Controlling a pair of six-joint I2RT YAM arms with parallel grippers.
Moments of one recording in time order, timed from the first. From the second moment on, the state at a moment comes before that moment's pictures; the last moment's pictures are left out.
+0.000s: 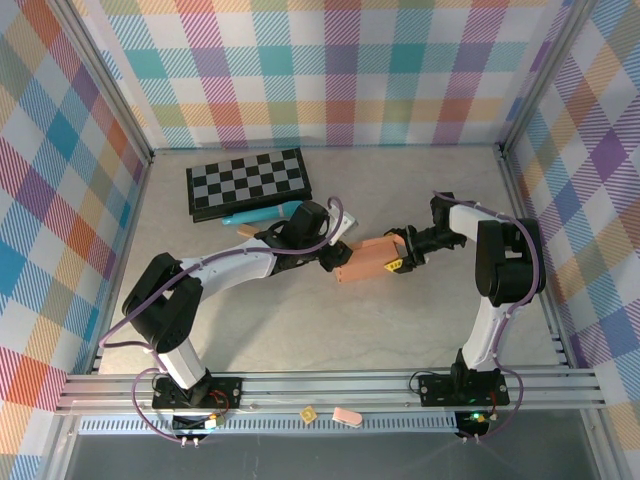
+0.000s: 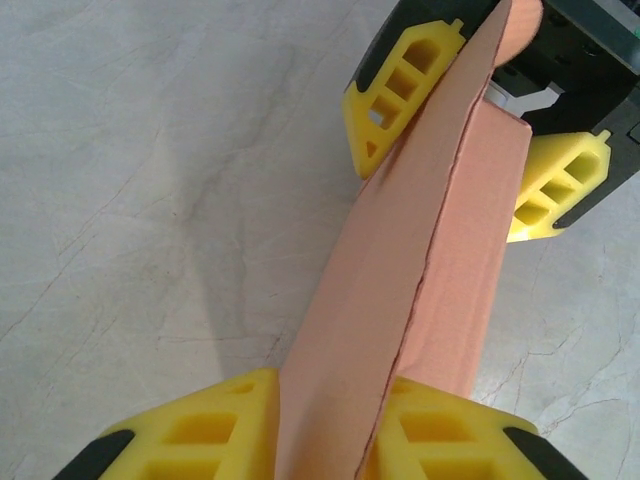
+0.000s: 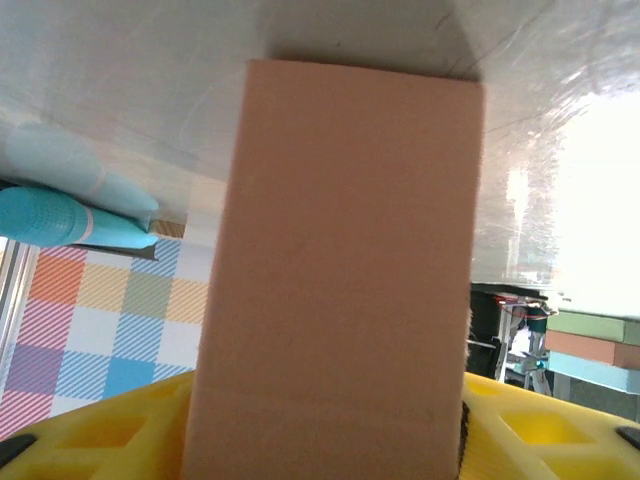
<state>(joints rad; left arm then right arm) -0.73 1.70 1.11 -0.14 0.24 0.00 0.07 1.92 1.17 -0.83 -1.00 1.30</state>
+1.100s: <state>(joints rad) -0.74 1.70 1.12 -0.17 0.24 0.05 0.03 1.48 1.39 -0.98 -0.45 0.62</state>
